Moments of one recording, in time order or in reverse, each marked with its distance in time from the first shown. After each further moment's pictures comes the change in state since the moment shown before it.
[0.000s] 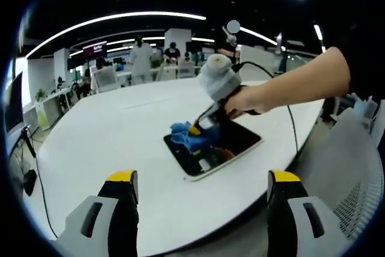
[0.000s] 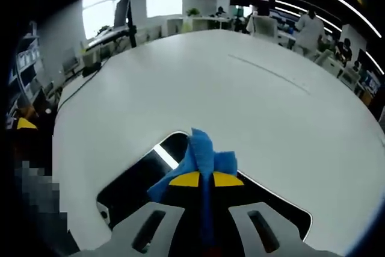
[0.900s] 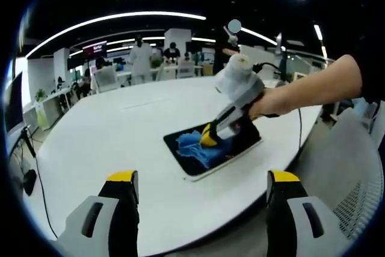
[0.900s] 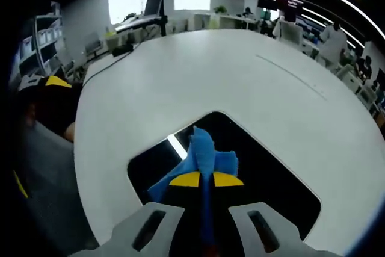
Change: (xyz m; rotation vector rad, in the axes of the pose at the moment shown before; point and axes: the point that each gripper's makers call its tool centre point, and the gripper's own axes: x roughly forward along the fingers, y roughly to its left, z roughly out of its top) left arm 0.000 -0.001 0.000 0.000 0.000 0.000; right arm -0.035 0.053 -0.025 -0.047 -0.007 0.112
